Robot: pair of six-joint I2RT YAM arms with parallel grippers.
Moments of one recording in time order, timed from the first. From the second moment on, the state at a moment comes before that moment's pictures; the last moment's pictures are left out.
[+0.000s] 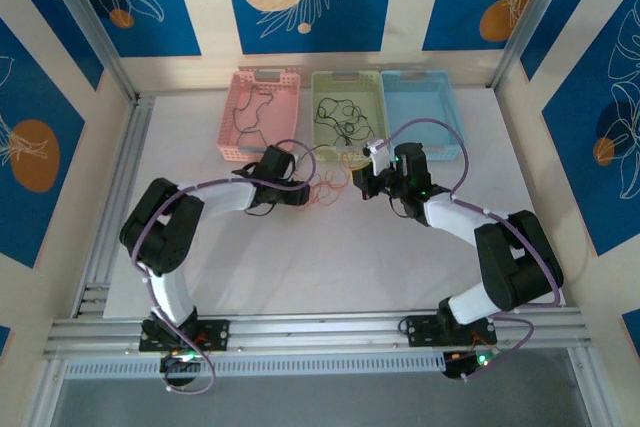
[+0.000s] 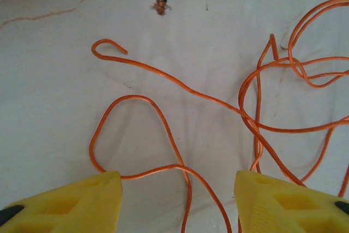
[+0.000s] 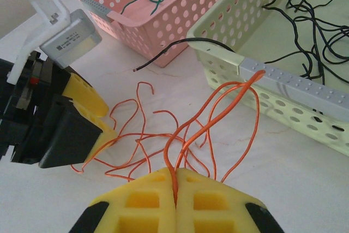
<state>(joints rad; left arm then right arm) -0.59 1.83 1.06 -0.19 0.06 -0.34 0.35 1.48 0.70 0.25 -0.44 0.04</state>
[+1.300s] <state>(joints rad) -0.08 0.92 0.68 -0.29 -0.31 -0.36 -0.14 1.34 0.45 0.31 -0.15 0.76</state>
